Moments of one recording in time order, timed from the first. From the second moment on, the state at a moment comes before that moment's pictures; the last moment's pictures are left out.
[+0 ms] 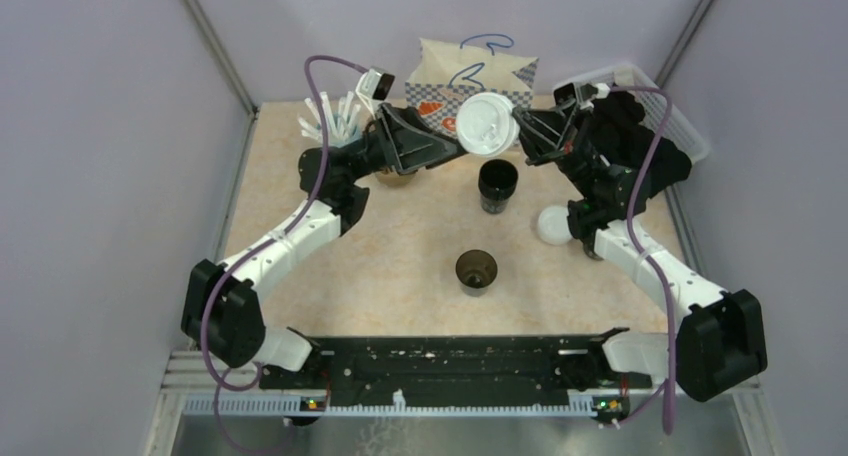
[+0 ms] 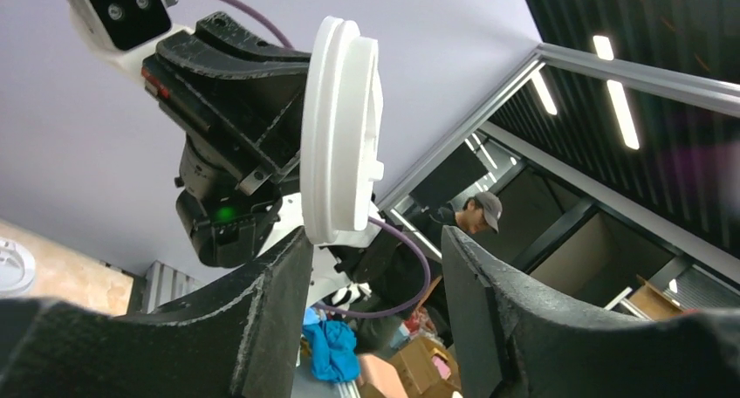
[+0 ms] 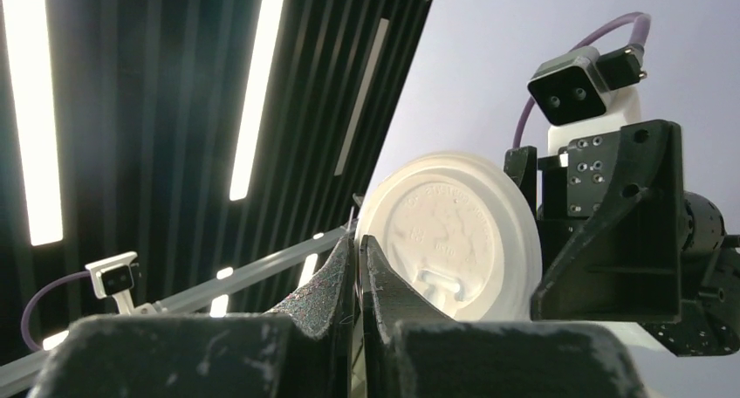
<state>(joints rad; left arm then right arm) -0.55 1.42 1.10 1.16 0.83 -1.62 0.40 1.23 0.89 1.23 -0.49 2.09</state>
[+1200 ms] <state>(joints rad) -0.54 1.46 1.19 1.03 0.75 -1.58 0.42 1.22 0.86 1.22 -0.41 2.09</state>
